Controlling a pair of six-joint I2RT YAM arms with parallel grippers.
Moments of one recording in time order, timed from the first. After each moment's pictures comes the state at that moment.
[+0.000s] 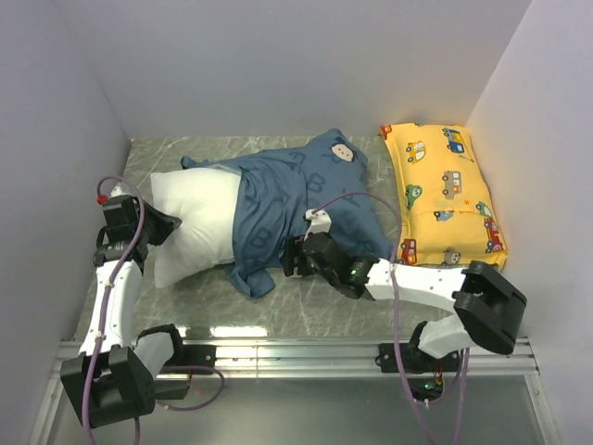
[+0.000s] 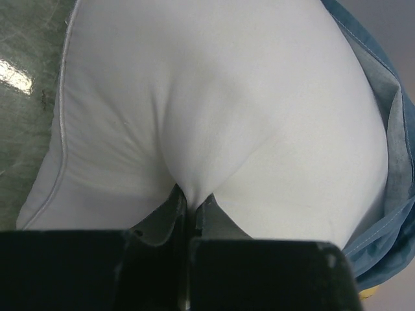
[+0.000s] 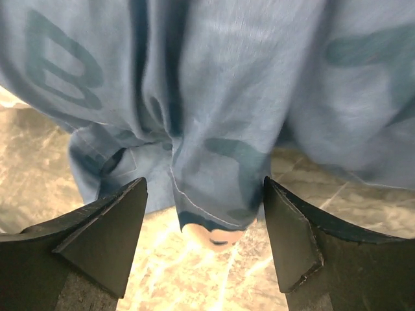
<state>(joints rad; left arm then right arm) 0.24 0.98 0.74 -0.38 0.23 -0.74 1.00 1.38 0.73 0.07 0.33 0.62</state>
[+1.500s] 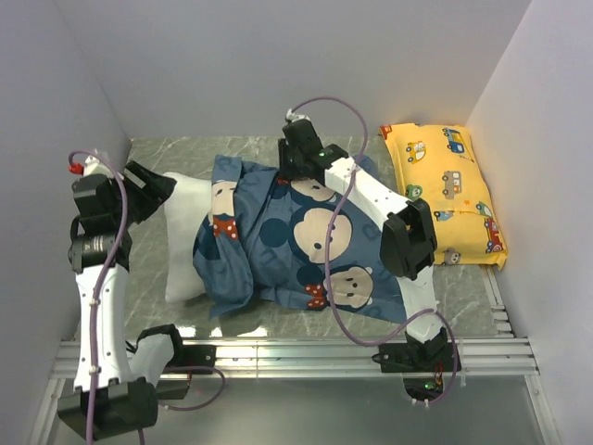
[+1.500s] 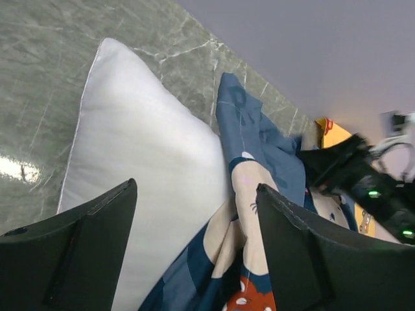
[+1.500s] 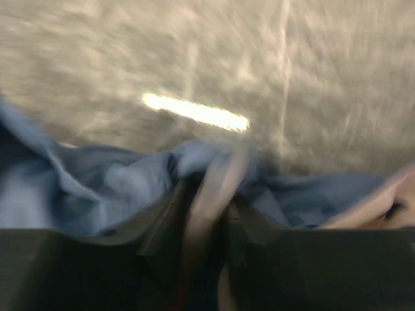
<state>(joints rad) 0.23 0.93 1.06 -0.50 0.27 -0.65 0.63 2.12 1.95 -0.54 0.13 0.41</state>
